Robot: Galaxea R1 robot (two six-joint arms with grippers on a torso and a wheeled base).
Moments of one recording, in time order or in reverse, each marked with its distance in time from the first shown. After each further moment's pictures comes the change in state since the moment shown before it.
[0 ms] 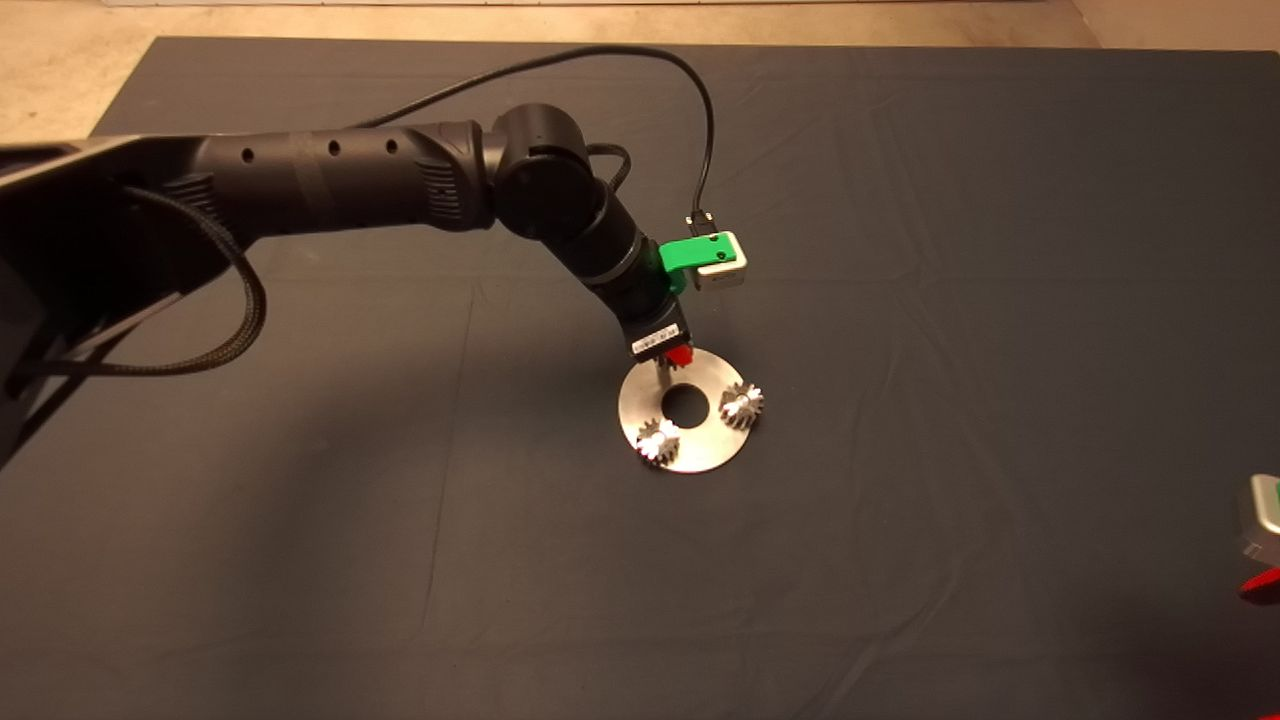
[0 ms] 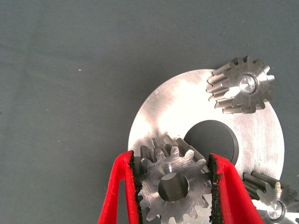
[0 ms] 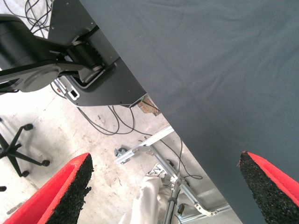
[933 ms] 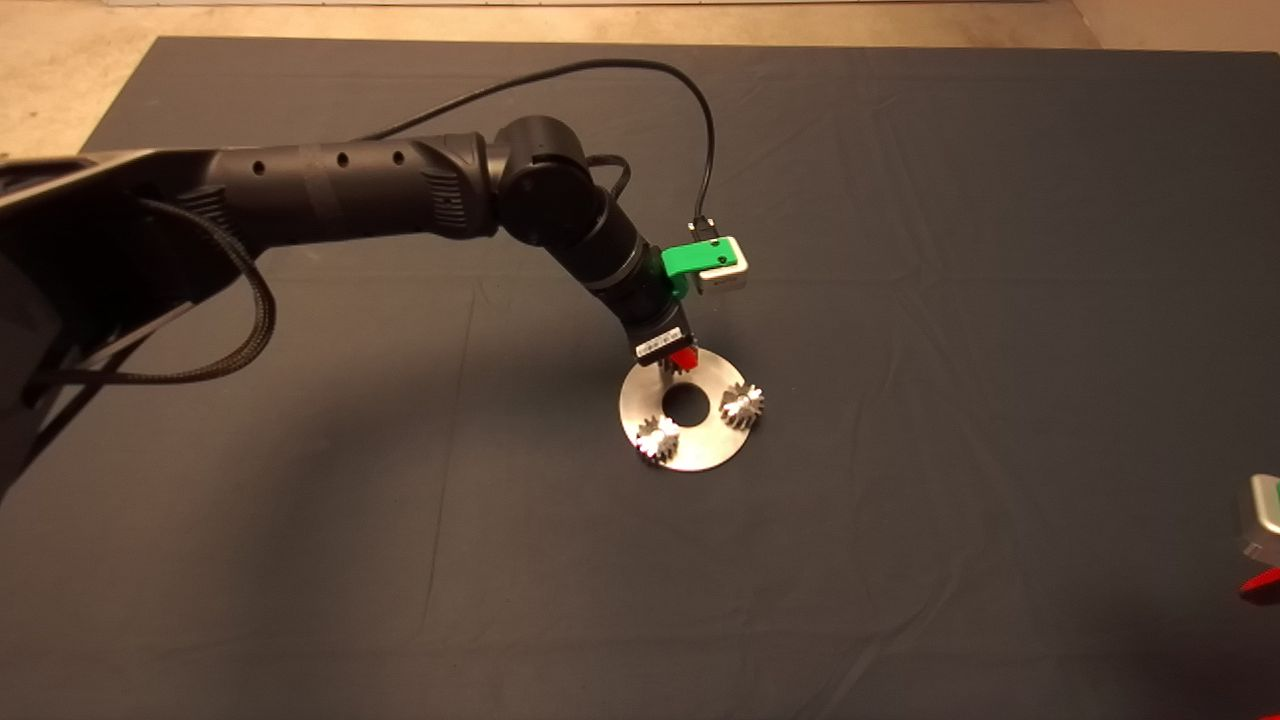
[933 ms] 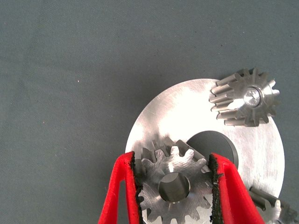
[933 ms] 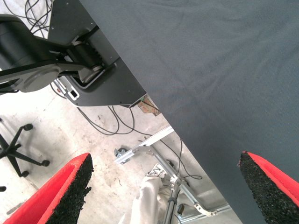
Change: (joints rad) left arm 0.012 0.017 -0.044 -0.012 -0.035 0.034; right arm 0.000 0.000 0.000 0.000 0.000 0.000
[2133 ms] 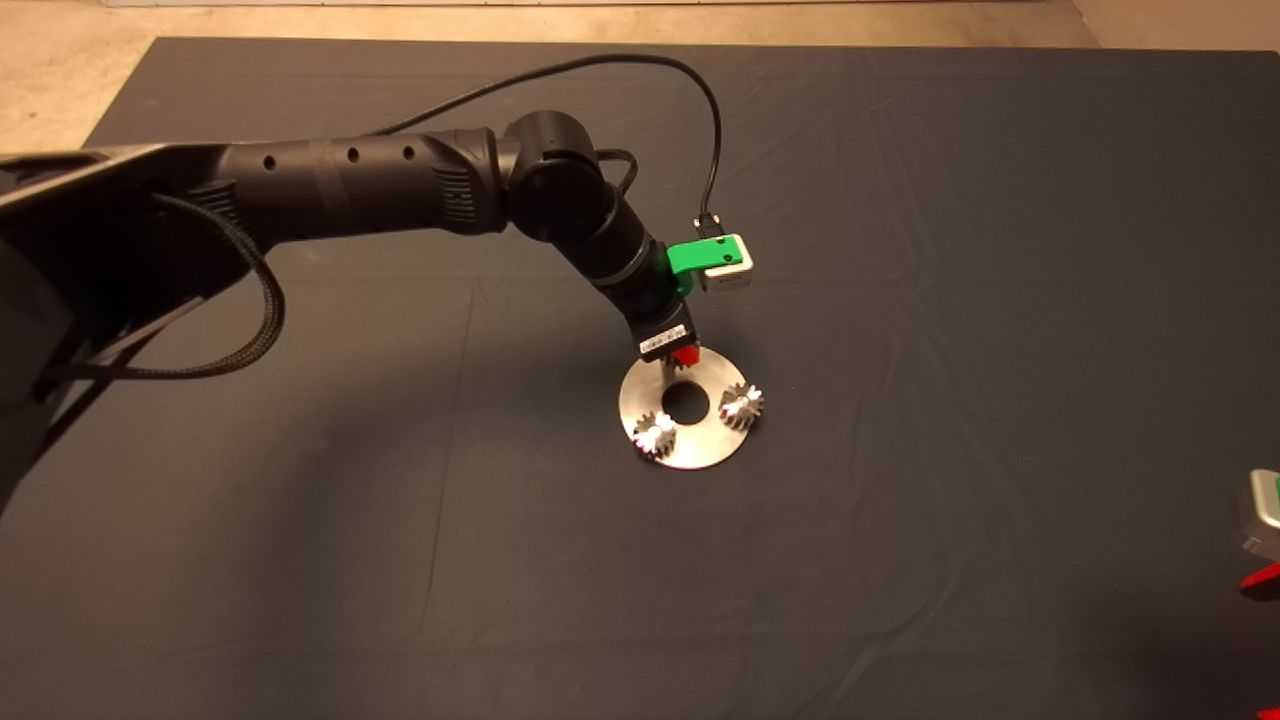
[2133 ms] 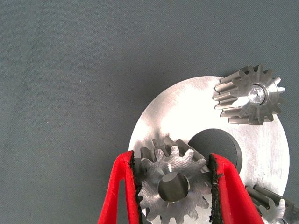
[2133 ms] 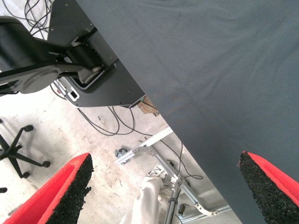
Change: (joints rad) left arm -0.007 0.010 0.000 0.004 0.025 0.001; right arm 0.000 0.002 -0.009 0.000 0.000 0.000
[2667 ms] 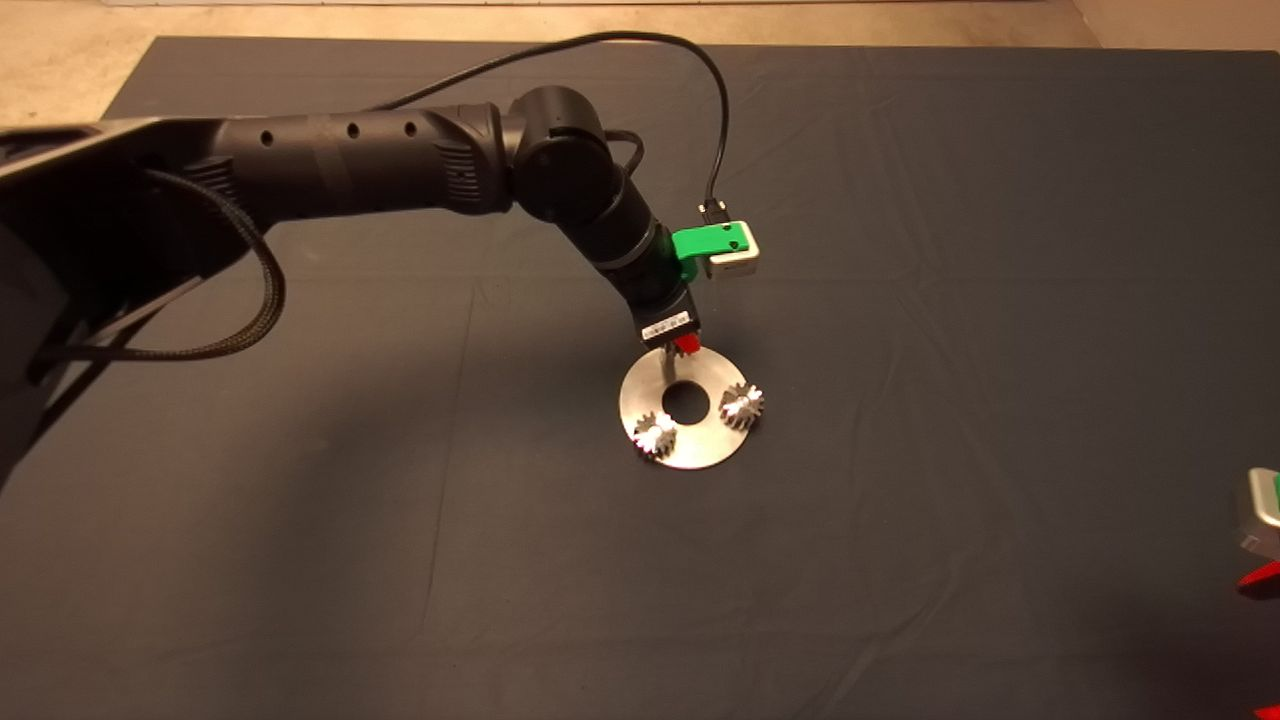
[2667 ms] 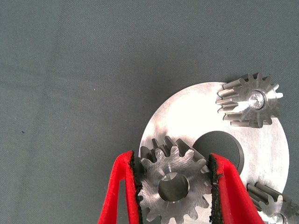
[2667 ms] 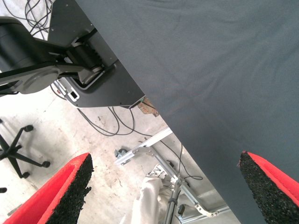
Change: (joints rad) left arm -0.036 0.016 -0.001 -0.001 0.029 -0.003; right arm 0.000 0.004 -0.002 0.000 0.002 0.000
